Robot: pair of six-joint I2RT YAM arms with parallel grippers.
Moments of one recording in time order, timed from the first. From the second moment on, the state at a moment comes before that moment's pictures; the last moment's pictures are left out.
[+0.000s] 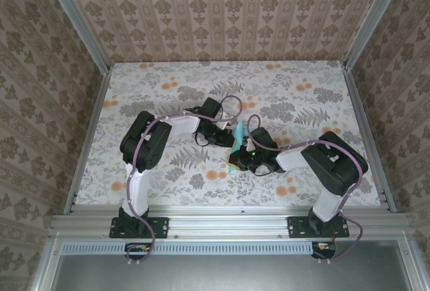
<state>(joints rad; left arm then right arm) -0.65 2.09 1.31 -0.40 0.66 -0.21 0.59 1.73 0.59 0.35 -0.55 1.12</state>
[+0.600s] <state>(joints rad) -0.65 2.11 1.31 -0.40 0.68 -0.21 0.63 1.75 0.69 0.17 -0.49 1.02</state>
